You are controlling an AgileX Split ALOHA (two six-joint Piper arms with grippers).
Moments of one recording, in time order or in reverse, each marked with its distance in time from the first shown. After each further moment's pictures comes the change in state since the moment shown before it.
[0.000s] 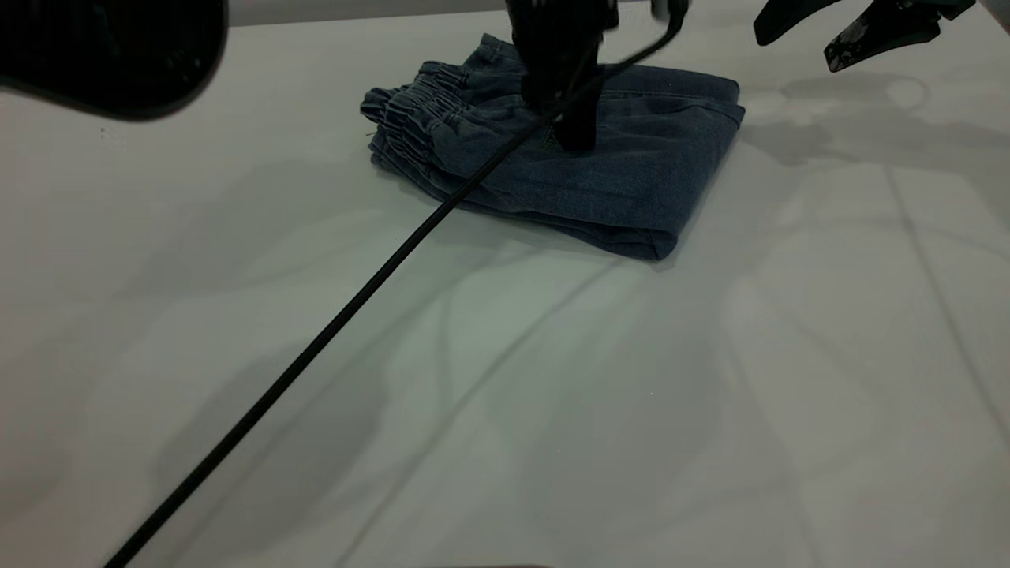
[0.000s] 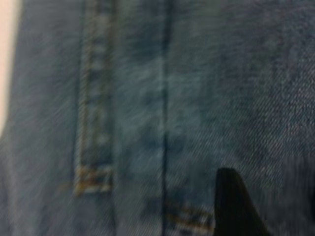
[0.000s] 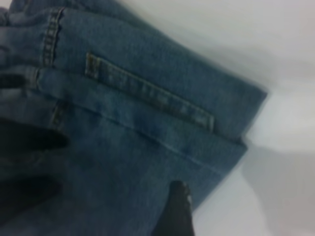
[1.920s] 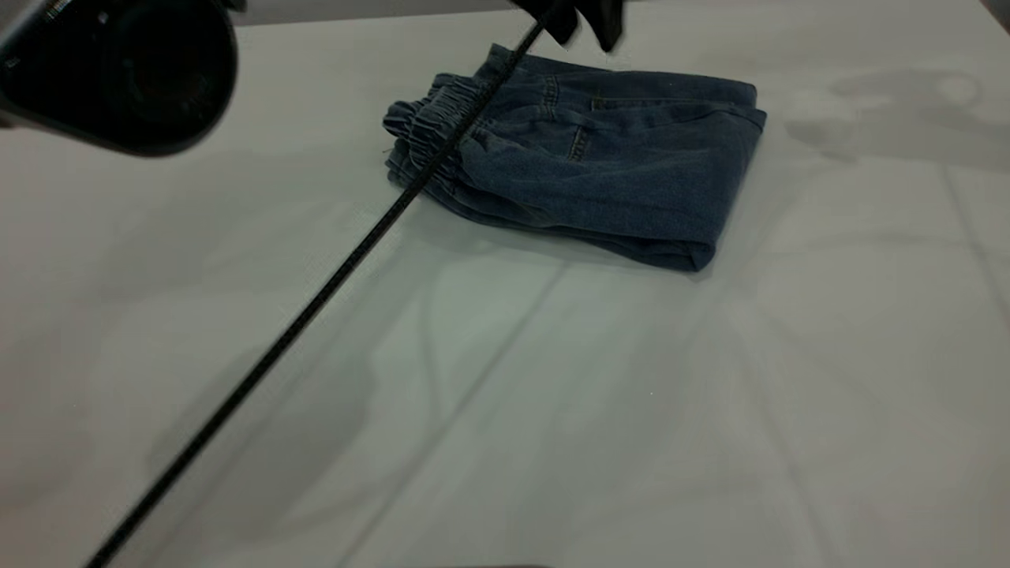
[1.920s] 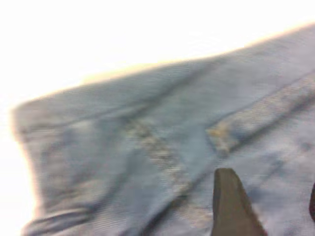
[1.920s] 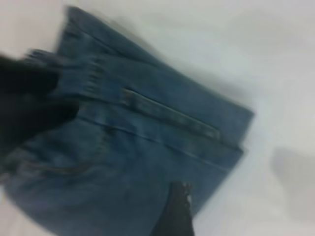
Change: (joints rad) left arm 0.047 0.039 -0.288 0.016 0.001 -1.080; right arm -0.077 -0.199 -0.009 -0.065 0.129 0.048
